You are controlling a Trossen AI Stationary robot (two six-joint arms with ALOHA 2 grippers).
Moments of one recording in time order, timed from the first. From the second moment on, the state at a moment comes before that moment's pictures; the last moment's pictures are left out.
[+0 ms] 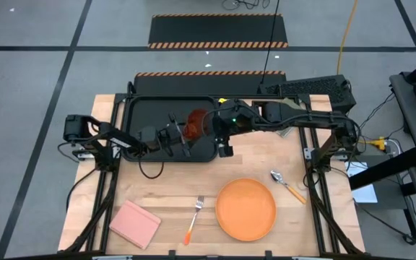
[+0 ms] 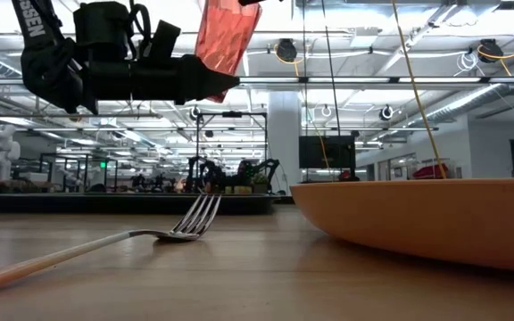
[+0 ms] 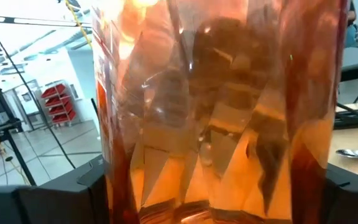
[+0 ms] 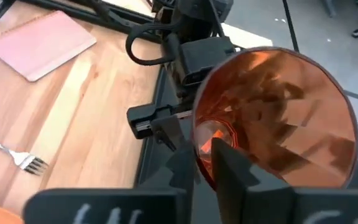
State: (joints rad) left arm 0.14 1.62 0.42 1.38 -0.20 0.32; right arm -0.04 1.68 1.80 -0.76 0.06 -0.31
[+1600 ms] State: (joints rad) left arm -0.08 0.98 0.85 -0.18 -0.47 0.24; right arm -0.16 1.69 1.40 -0.52 -0.11 -0.34
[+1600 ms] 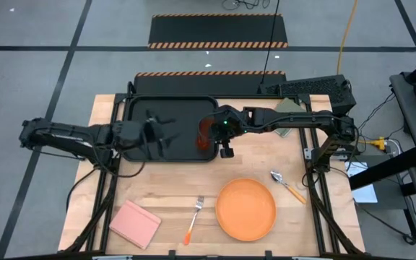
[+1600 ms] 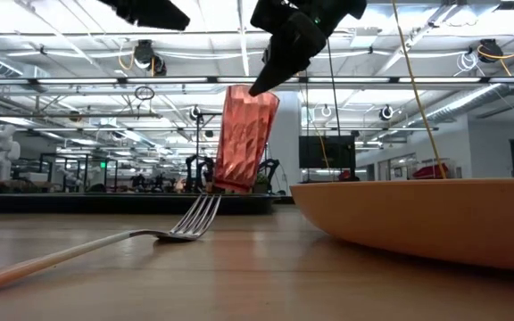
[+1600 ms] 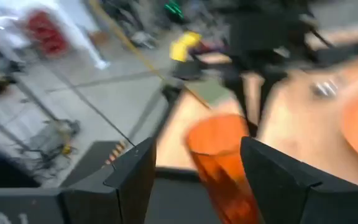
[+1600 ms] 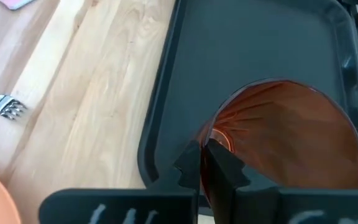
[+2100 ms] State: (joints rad) left arm -0.07 1.30 1.13 -0.45 -0.36 0.44; right arm -0.16 1.69 1.35 -0.49 -0.11 -0.38
